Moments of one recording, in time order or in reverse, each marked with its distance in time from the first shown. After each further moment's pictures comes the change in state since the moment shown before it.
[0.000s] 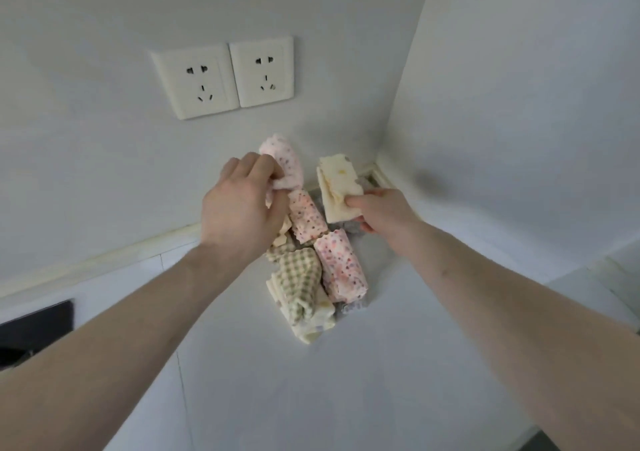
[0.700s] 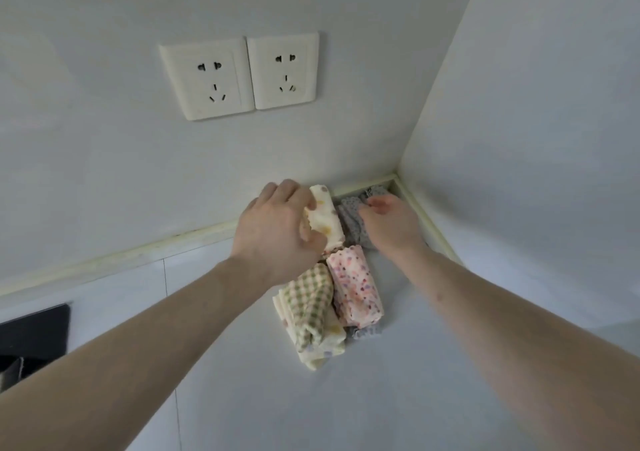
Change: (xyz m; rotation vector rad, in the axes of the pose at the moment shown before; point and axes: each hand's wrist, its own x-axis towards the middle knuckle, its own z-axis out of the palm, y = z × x) left_hand 0.000 -0.007 0.041 0.044 -0.283 -0.041; right_hand 0.034 0.016 0.022 -0.368 0.118 -0.177
